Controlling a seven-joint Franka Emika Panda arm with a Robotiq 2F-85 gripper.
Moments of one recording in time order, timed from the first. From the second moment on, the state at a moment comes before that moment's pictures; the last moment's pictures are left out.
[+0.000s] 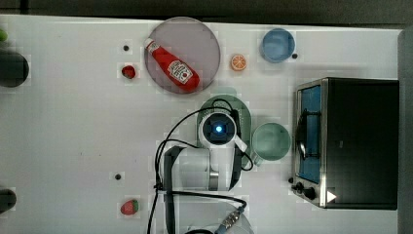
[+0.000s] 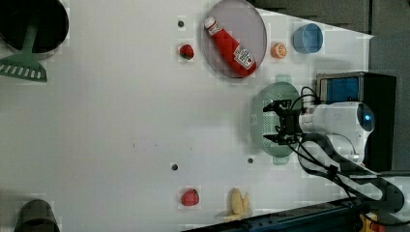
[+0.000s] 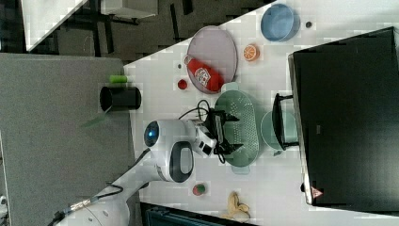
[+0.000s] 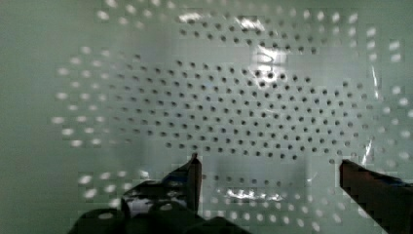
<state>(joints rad) -0.01 0.37 -0.01 -2.42 -0.01 1.12 0.67</state>
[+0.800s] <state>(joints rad) 0.07 0.38 0.04 -2.41 0.01 1.11 0.80</state>
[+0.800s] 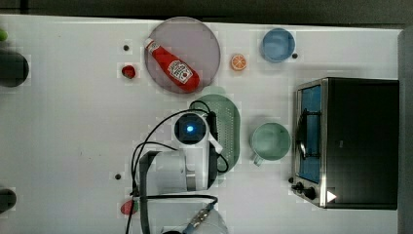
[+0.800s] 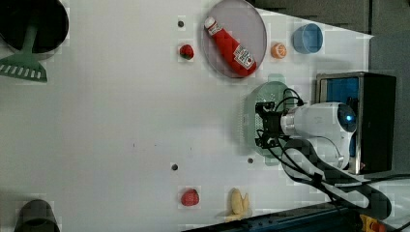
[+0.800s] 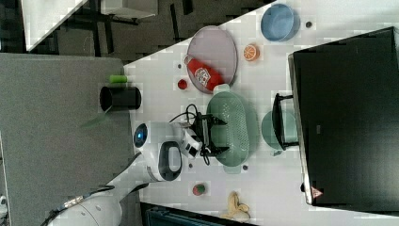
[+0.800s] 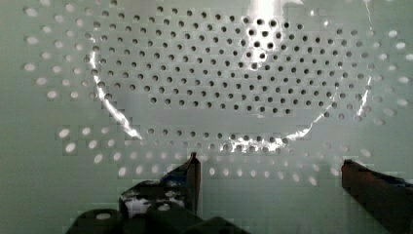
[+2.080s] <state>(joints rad) 0.37 0.45 0.14 -2.31 0.02 1.10 1.18</state>
